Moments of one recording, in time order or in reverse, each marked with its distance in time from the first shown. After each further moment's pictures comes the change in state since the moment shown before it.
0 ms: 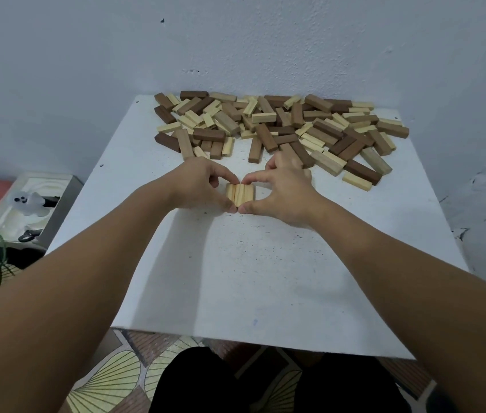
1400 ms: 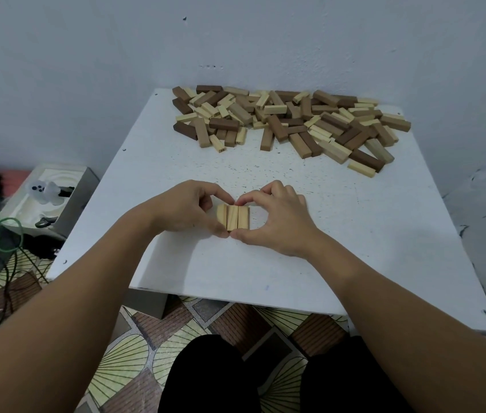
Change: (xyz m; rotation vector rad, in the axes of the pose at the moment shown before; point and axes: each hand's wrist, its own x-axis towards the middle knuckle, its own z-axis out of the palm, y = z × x) left_hand -0.084 -0.033 0.021 -0.182 -0.067 -0.005; right_hand -0.074 -0.037 0.047 0.028 0.031 -0.026
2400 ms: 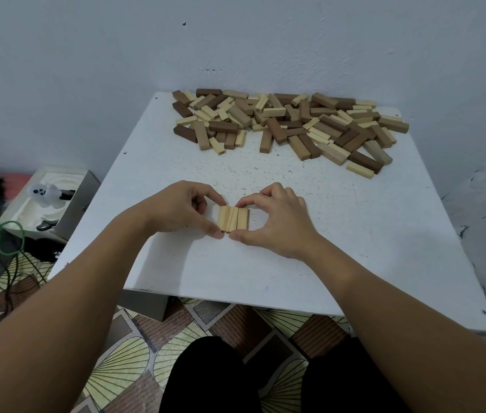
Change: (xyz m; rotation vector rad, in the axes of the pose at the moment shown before) left_hand -0.003 -0.005 -0.007 0.007 0.023 -0.038; right_hand -0.001 0.001 0.004 0.003 0.020 0.024
